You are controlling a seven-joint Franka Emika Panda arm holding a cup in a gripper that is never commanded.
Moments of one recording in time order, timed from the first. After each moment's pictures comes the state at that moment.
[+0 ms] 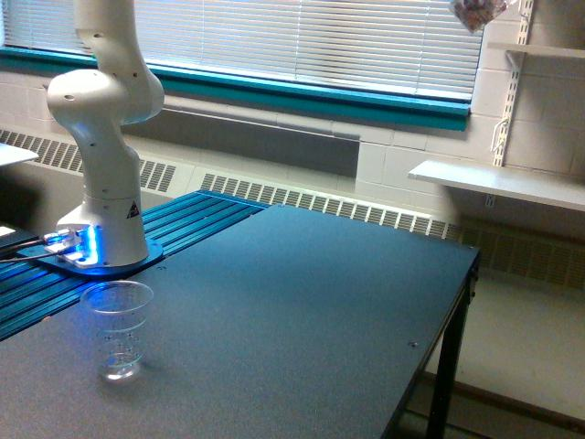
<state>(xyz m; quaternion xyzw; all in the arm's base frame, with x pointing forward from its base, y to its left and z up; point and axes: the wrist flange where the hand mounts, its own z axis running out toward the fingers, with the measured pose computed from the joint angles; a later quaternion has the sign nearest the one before) 0.592 0.120 0.646 -0.88 0.25 -0.34 0.20</state>
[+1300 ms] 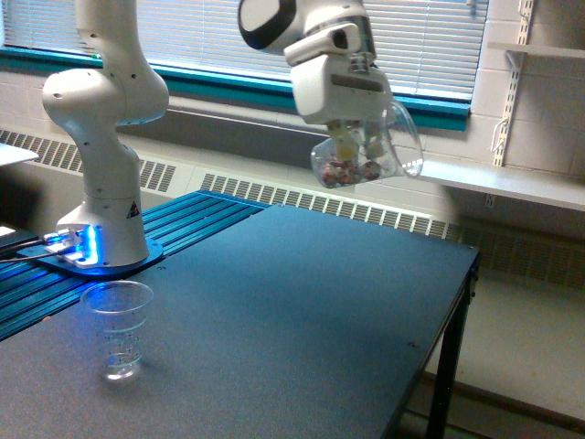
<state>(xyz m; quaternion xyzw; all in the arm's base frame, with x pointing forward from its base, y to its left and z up) 0.549 -0.167 0.451 -0.87 0.44 -0.23 0.00</state>
